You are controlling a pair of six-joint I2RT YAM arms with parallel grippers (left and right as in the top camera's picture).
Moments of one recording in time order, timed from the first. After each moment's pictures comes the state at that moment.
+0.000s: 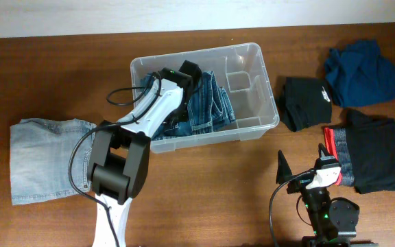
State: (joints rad) left arm -0.44 2.25 1.79 -1.14 -0.30 -0.54; right arm -0.05 0.01 0.01 -0.06 -0.19 0.04
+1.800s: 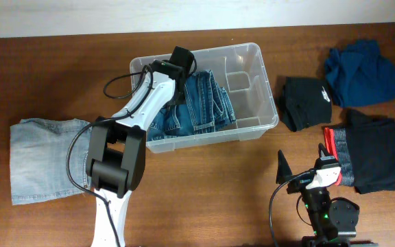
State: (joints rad) left arm -0.39 2.30 1.88 -0.97 -0.32 -0.53; right arm -0.05 0.01 0.01 -0.06 -0.19 0.04
